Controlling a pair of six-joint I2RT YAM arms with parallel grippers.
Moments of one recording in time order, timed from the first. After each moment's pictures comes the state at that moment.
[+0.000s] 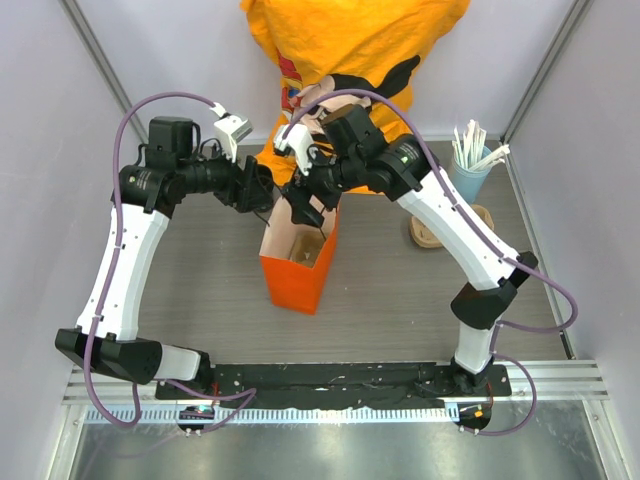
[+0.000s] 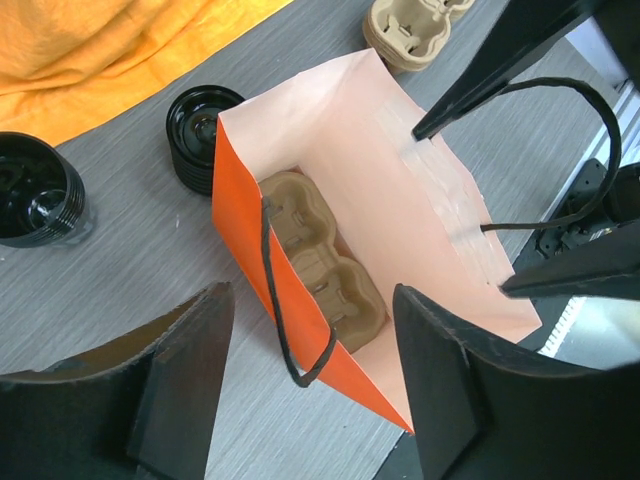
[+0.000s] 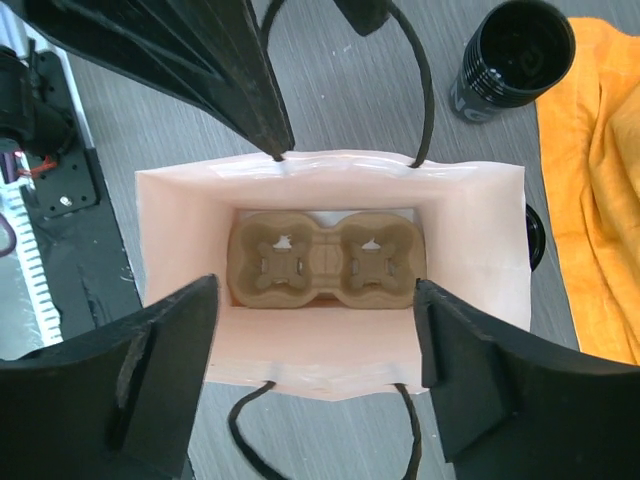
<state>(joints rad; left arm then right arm) -0.22 1.37 1.70 -0.98 0.68 0.16 0.83 1.84 2.29 -1.14 -0.33 -0.29</state>
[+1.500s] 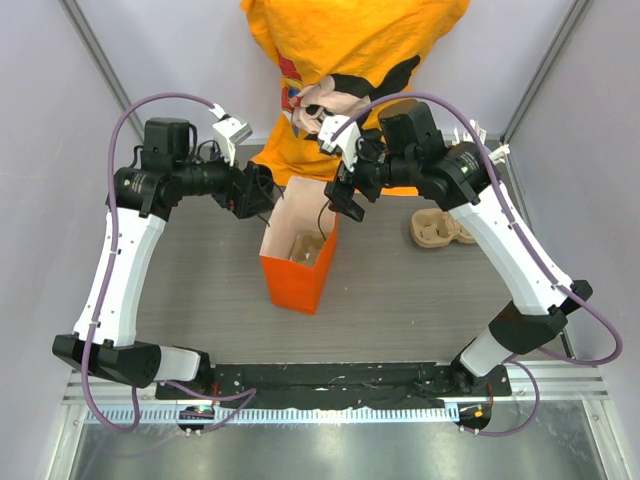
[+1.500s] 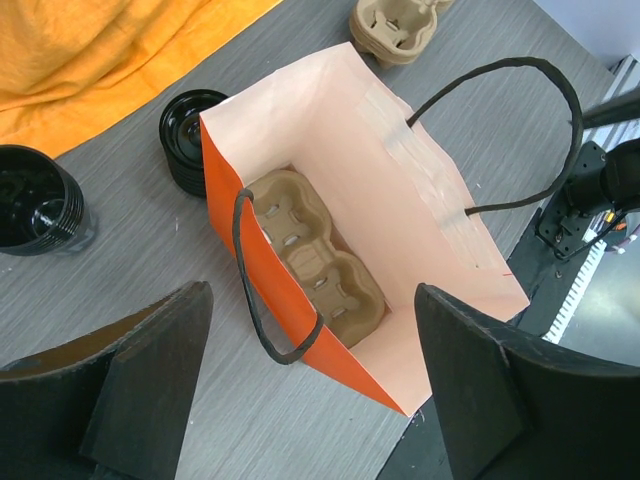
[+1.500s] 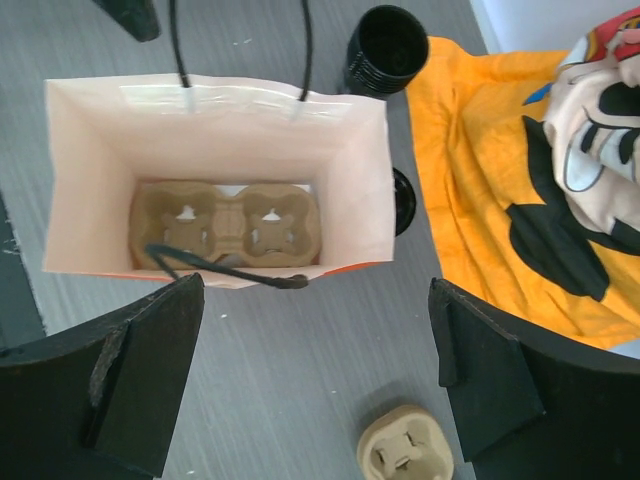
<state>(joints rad) -0.22 1.35 1.72 -1.01 0.70 0.21 0.71 1.58 2.08 -1.08 -0.31 -0.50</state>
